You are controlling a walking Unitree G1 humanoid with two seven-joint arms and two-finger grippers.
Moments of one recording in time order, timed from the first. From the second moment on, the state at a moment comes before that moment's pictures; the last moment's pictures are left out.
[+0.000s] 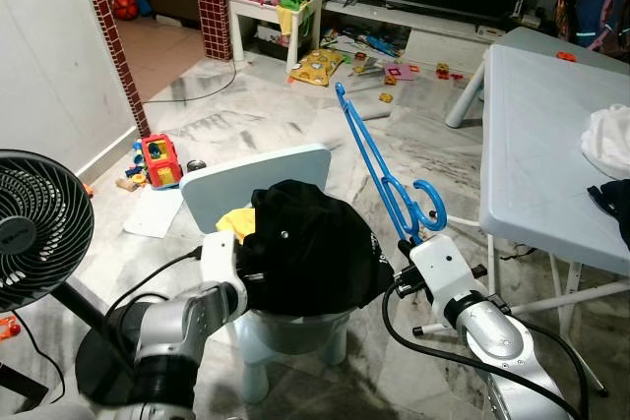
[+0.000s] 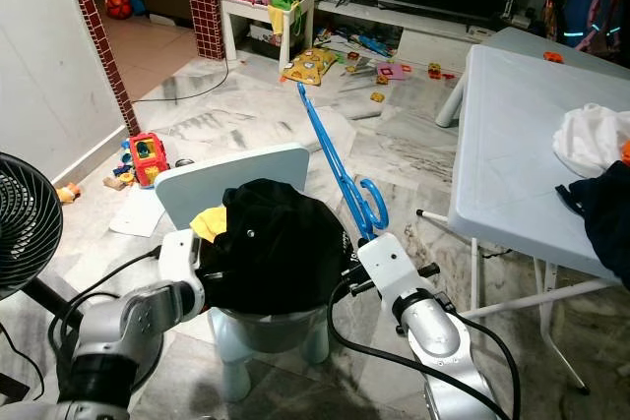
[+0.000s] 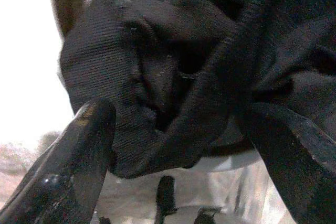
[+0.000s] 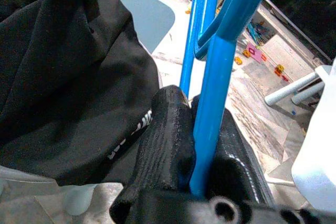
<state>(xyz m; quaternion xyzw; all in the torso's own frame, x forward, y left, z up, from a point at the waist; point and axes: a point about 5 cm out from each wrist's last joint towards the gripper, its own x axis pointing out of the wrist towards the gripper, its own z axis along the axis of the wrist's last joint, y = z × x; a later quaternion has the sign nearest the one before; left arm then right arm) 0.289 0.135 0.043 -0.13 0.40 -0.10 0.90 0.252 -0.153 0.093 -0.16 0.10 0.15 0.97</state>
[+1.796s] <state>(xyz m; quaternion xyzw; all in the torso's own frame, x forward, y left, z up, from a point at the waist) 0.311 0.162 0.028 0.00 0.35 -0.12 0.93 0.251 -0.155 0.092 -0.16 0.11 0.14 0.97</state>
